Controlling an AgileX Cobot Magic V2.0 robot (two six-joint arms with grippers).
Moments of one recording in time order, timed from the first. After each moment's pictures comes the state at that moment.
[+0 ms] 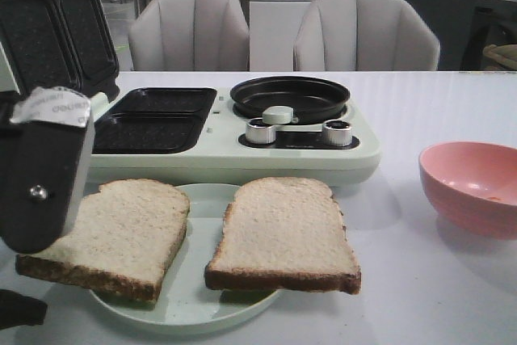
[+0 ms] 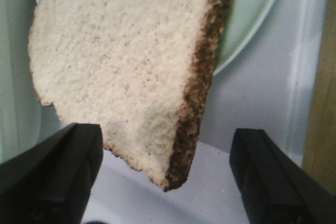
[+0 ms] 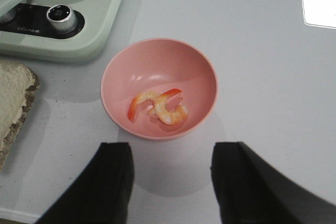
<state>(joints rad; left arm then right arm) -0.81 1.39 -0.46 1.26 0.34 -0.35 0.01 0.66 -0.54 0.14 0.59 -0.12</state>
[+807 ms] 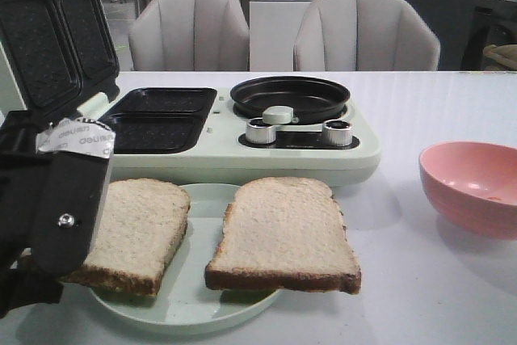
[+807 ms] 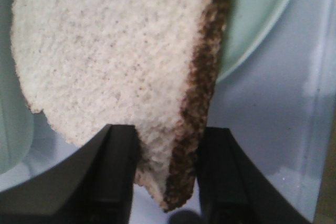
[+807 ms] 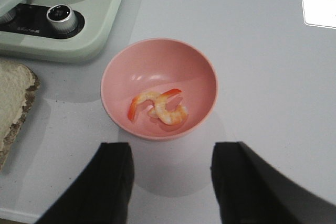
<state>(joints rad) -0.81 1.48 -0.47 1.49 0.36 -0.58 0.01 0.66 -0.54 0.14 0.59 -0.12</state>
